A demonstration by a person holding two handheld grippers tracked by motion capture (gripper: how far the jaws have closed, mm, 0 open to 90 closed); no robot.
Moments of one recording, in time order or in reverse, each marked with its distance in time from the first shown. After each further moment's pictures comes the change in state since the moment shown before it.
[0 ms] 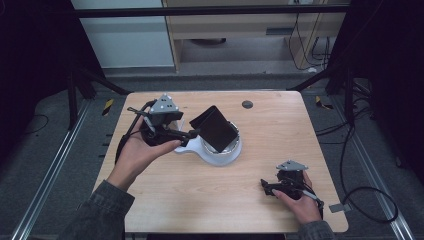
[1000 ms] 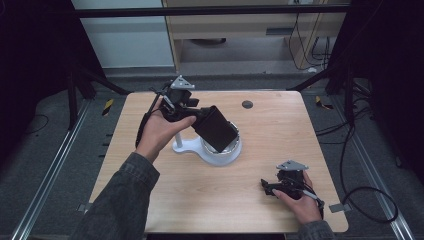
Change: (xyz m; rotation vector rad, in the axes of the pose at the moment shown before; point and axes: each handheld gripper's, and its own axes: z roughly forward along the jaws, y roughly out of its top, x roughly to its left) left arm 0.029 0.042 0.044 0.008 0.003 -0.078; right arm 0.000 0.000 0.000 0.003 -0.001 -0.001
